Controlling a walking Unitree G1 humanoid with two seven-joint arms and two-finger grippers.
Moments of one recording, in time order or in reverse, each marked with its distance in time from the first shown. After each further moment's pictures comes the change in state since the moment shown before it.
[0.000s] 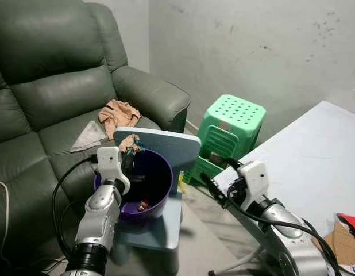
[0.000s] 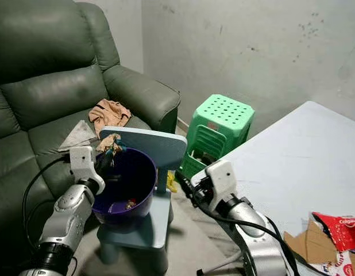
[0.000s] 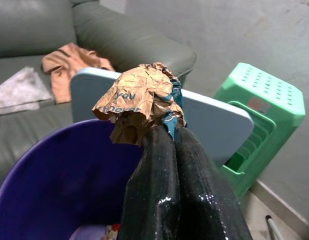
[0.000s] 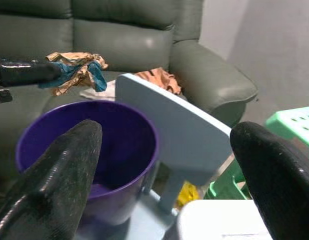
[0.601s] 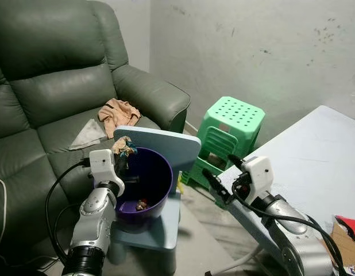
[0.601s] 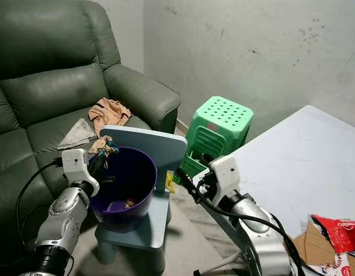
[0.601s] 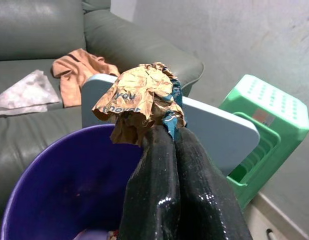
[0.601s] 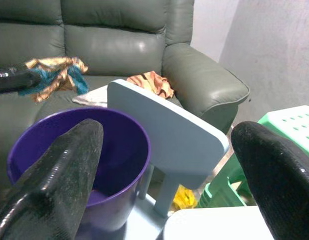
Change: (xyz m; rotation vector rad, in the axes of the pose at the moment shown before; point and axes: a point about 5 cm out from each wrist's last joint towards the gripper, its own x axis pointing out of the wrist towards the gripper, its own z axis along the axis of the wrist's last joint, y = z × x) left arm 0.001 0.002 0.007 -0.020 -0.036 0.007; right arm -0.001 -0.013 0.006 0.032 -0.020 -0.066
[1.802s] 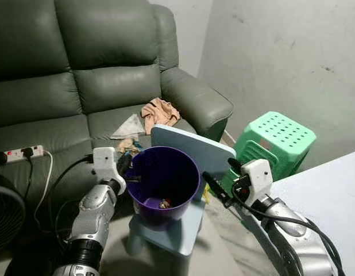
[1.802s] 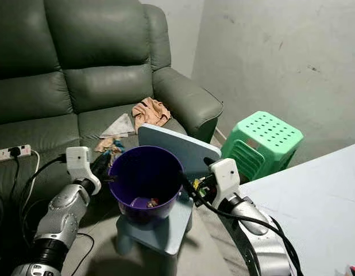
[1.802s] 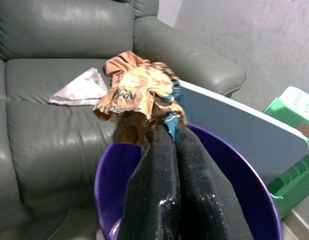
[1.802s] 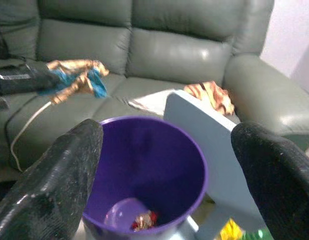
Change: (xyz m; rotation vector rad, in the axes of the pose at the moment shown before) left arm 0.005 0.007 -0.005 0.024 0.058 -0.088; right arm -0.002 0.010 0.003 0.008 0.000 0.040
